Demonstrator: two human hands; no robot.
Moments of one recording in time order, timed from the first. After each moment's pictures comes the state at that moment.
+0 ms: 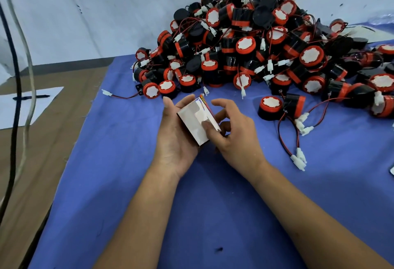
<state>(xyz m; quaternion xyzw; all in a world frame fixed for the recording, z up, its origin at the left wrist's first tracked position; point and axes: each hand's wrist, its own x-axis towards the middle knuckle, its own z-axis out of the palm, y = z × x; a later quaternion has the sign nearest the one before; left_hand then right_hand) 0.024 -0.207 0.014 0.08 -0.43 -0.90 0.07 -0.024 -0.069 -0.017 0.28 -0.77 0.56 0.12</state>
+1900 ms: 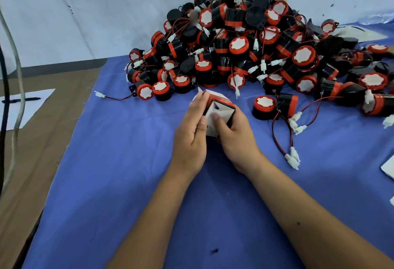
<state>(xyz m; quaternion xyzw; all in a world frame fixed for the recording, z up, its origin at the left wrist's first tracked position) 0.016 -0.183 -0.007 -0.05 -0.80 -0.55 0.24 -0.028 -0.070 -0.010 0.14 -0.67 0.73 -0.02</state>
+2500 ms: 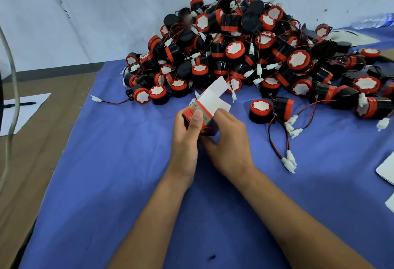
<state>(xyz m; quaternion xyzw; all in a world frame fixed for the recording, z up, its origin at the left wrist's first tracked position) 0.018 -0.174 -0.001 0.05 -0.64 -0.75 0.18 -0.018 -0.072 -0.009 0.27 -0.81 0.47 0.22</state>
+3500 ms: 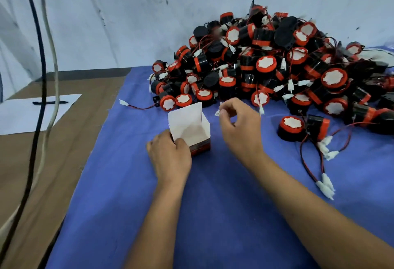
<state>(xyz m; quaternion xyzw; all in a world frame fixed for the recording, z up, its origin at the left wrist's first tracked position) 0.012 -0.259 -0.014 0.30 -0.83 -0.36 0.29 -0.071 -0.119 0.008 0.22 -0.80 0.51 0.24</state>
